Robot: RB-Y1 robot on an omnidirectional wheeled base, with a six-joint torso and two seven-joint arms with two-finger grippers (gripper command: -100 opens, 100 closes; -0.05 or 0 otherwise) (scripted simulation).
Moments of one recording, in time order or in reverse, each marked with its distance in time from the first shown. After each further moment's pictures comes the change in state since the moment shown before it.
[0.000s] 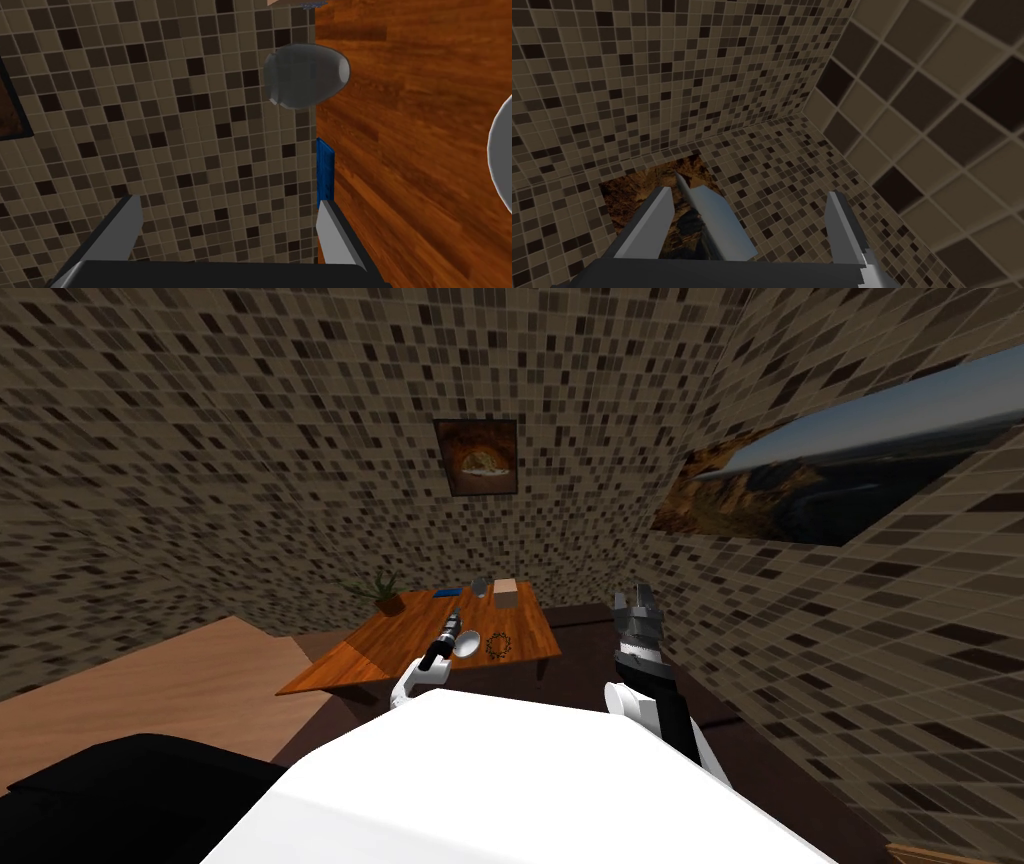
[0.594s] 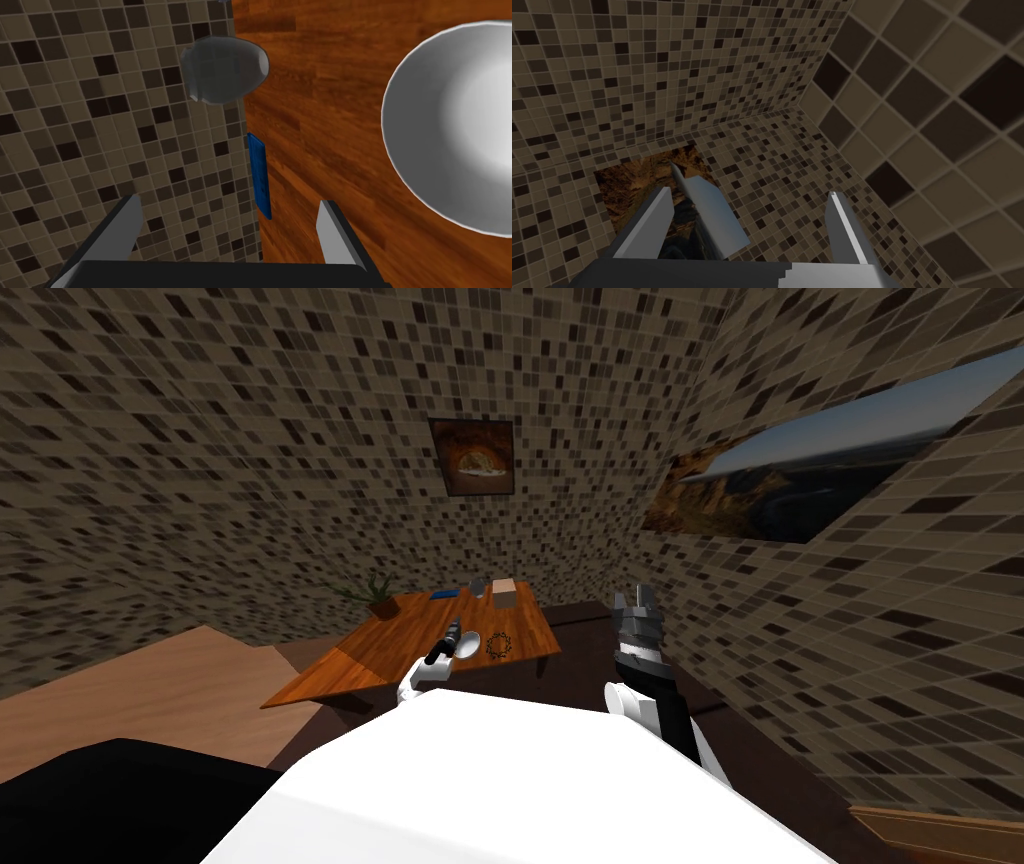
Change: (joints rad) left arm -0.071 -0.003 0.023 0.147 0.018 0.160 -0.023; right arm 0.000 0.000 0.000 0.000 0.000 0.000 0.000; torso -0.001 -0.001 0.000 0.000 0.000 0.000
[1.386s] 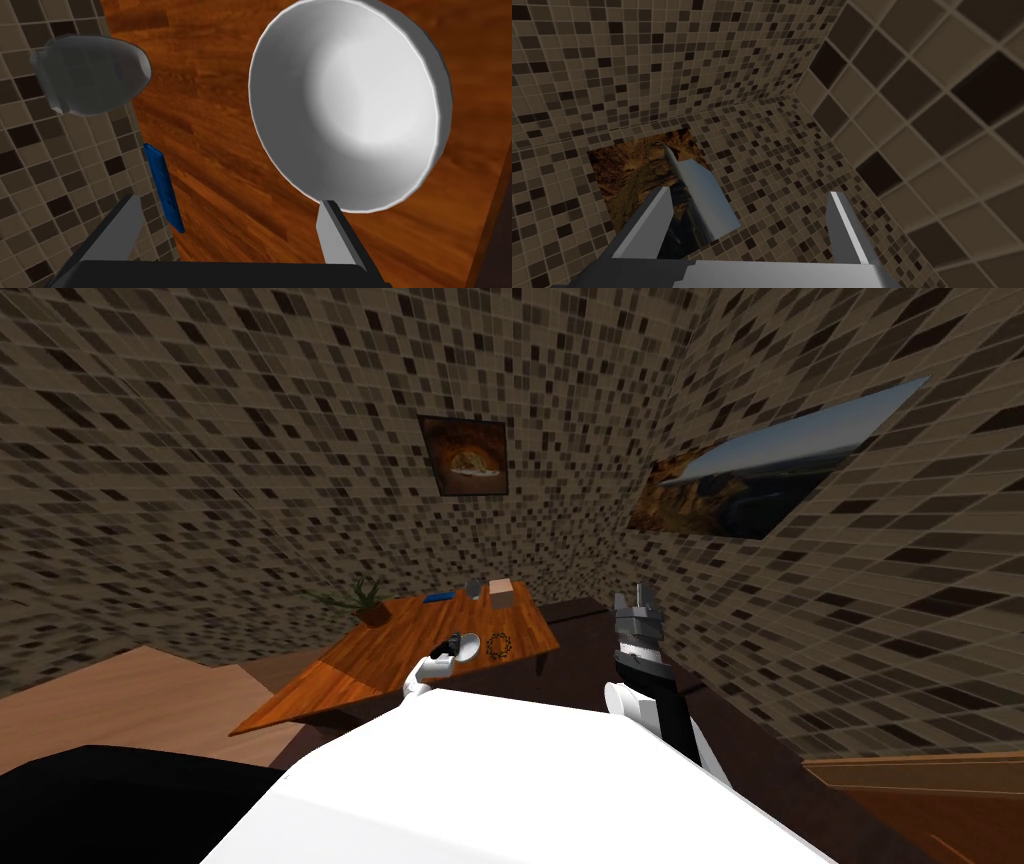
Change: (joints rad) left arm -0.096 0.005 0.033 0.214 0.040 0.223 -0.025; right arm 0.000 0.000 0.000 0.000 0.000 0.000 0.000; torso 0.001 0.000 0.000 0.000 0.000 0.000
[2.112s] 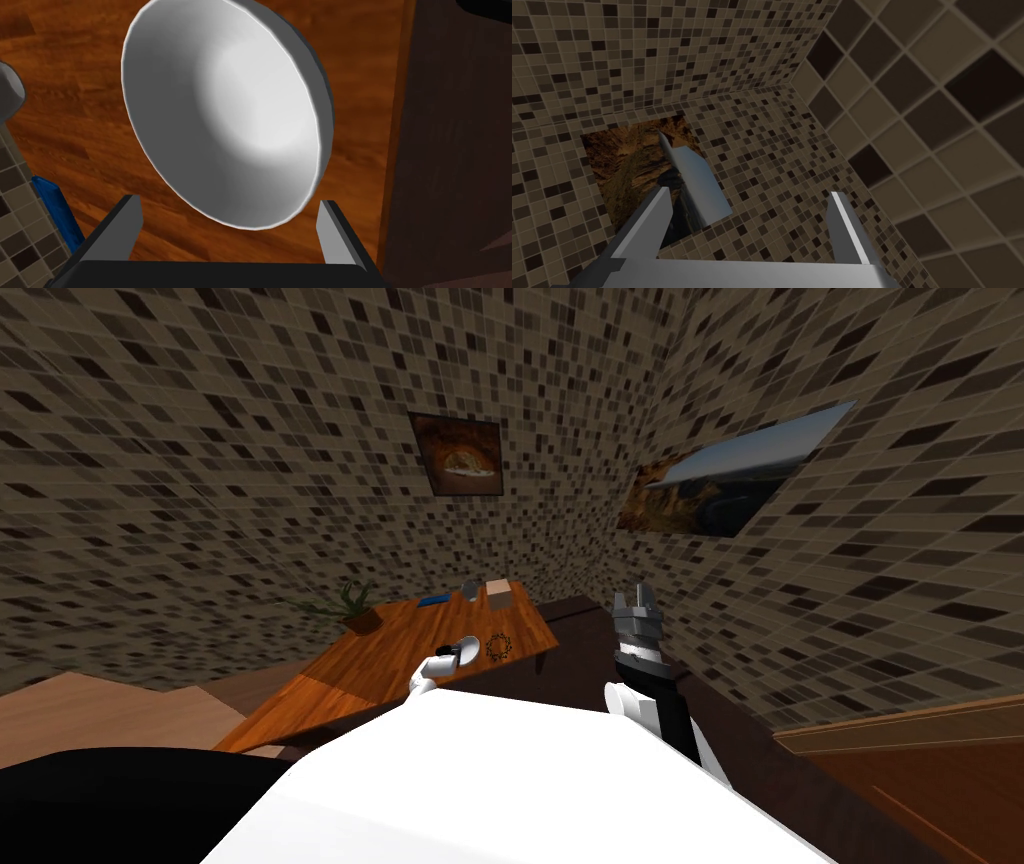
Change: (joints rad) left arm -0.089 -0.007 0.028 0.192 0.028 0.189 -0.022; right arm 0.000 0.000 0.000 0.000 0.000 0.000 0.000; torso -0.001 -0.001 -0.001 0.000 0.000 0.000
